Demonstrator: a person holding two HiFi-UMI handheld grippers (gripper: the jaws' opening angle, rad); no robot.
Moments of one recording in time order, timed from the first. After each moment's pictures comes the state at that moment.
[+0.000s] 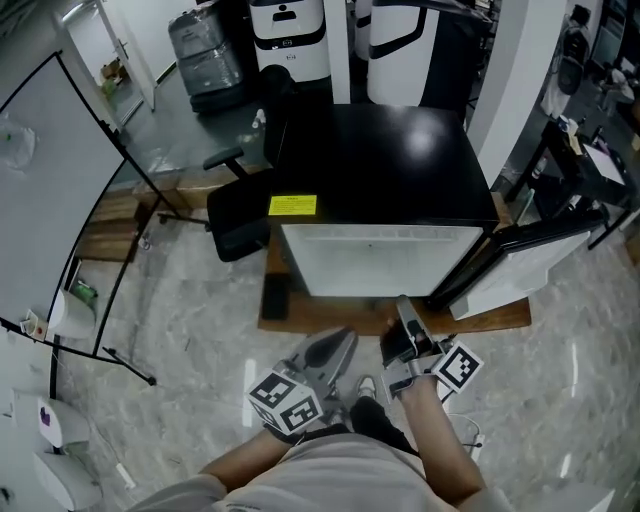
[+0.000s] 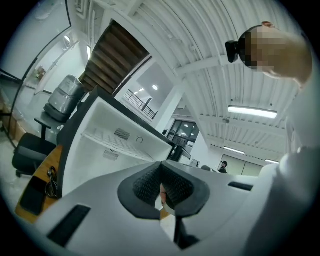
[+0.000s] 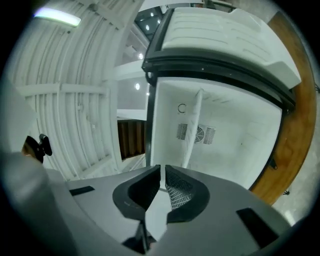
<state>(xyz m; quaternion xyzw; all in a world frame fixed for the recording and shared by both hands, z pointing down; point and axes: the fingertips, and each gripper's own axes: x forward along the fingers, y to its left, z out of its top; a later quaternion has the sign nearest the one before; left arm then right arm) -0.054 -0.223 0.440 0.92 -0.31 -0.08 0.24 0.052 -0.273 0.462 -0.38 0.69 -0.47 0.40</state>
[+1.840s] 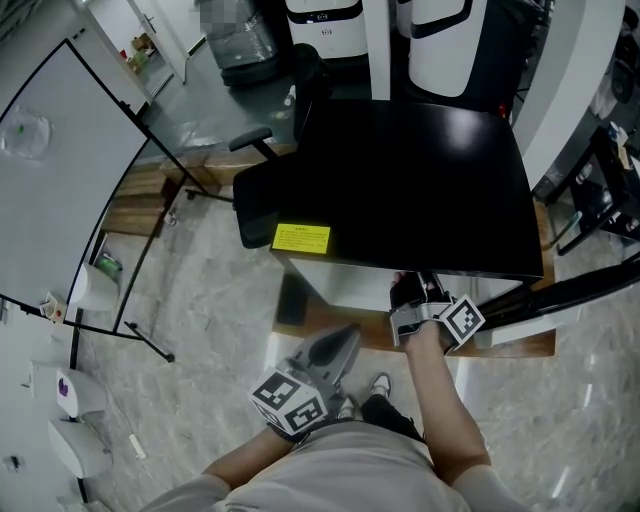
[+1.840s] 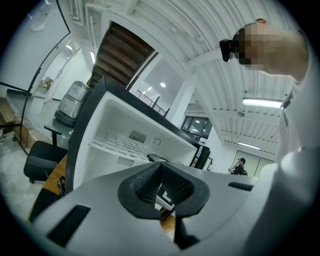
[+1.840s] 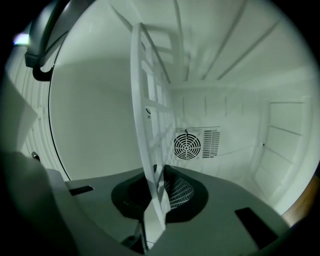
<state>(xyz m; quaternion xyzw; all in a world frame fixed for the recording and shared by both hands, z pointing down) -0.058 -0.315 0.458 0.89 -0.37 -0.05 0.24 0.066 -0.464 0.521 -0.36 0.63 -0.51 0.46</state>
